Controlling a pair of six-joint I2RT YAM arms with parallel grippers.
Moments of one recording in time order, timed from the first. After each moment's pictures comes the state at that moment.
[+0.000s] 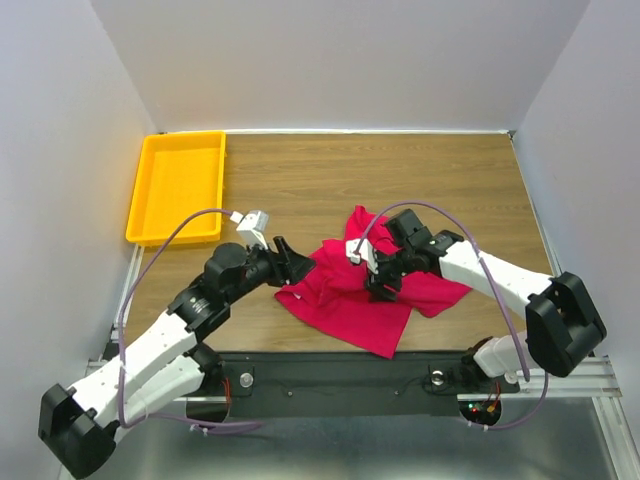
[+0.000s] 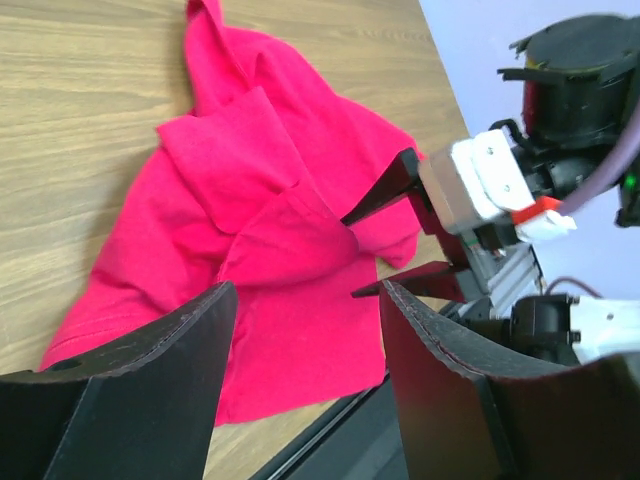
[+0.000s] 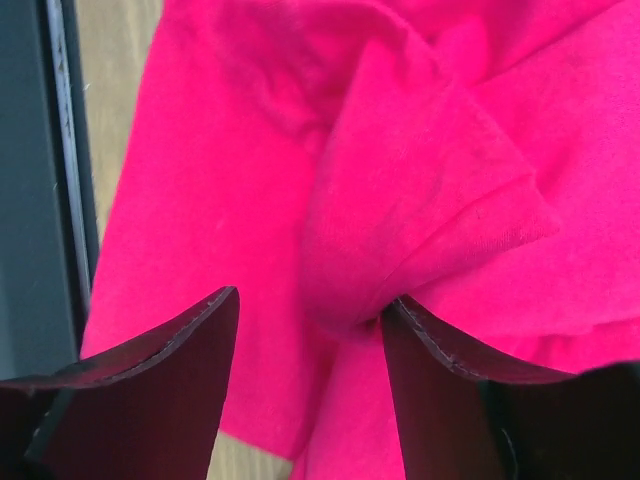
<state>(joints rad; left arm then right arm) -0.68 0.73 0.51 -0.07 0.10 -0.72 0.62 1.40 0.87 -0.54 -0.63 -0.73</state>
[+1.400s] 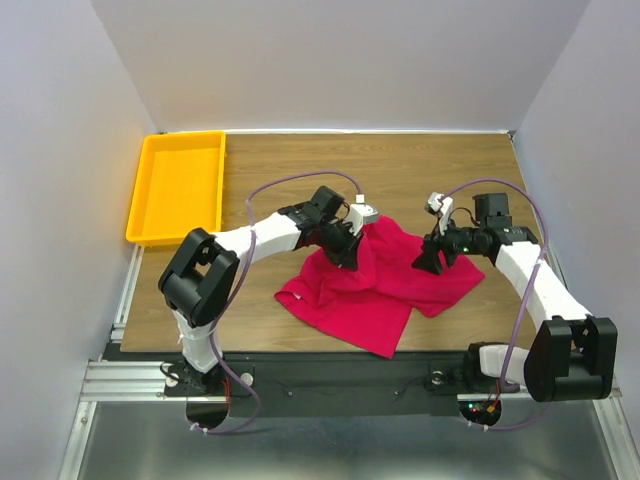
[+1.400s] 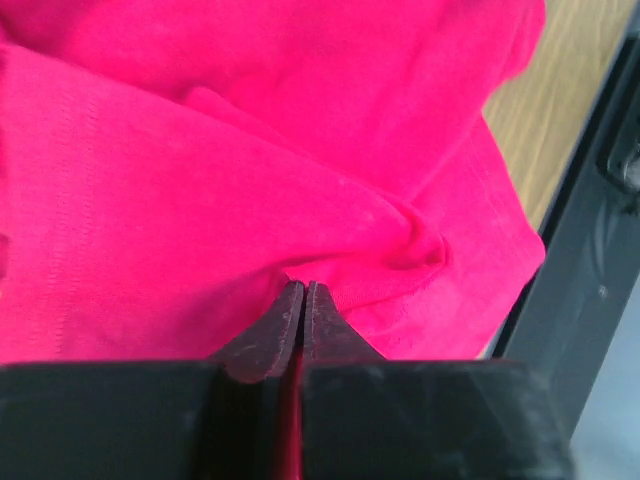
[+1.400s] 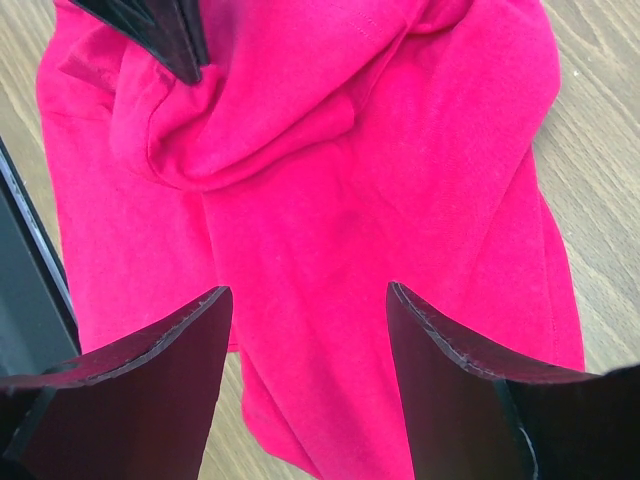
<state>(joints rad) -0.73 1.79 1.22 -0.34 0.56 0.03 0.02 1.21 0.84 -0.62 -0.86 -0.62</state>
